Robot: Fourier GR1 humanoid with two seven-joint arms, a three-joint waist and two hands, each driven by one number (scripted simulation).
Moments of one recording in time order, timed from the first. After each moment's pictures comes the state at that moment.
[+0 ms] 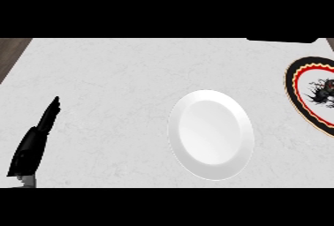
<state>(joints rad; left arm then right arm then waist) 0.03 0.29 0.09 -1.49 -0.20 -0.01 -0.14 -0.72 -1.07 -0.23 -0.44 0.45 0.31 -0.92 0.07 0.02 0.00</state>
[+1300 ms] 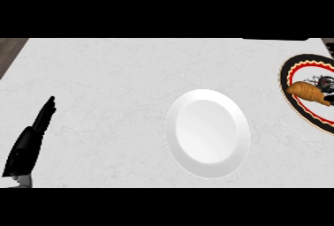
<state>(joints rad) 0.03 0.29 0.12 -1.49 -0.20 -0.03 -0.13 -0.91 -0.80 -0.21 -0.14 0.46 0.34 -0.79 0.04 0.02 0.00</state>
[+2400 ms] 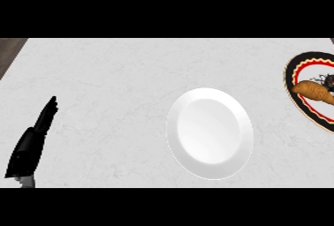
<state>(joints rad) 0.04 0.27 0.11 -1.51 -0.20 -0.02 -0.13 -0.83 -1.05 -0.52 -0.09 0.16 0.55 -0.63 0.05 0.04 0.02</state>
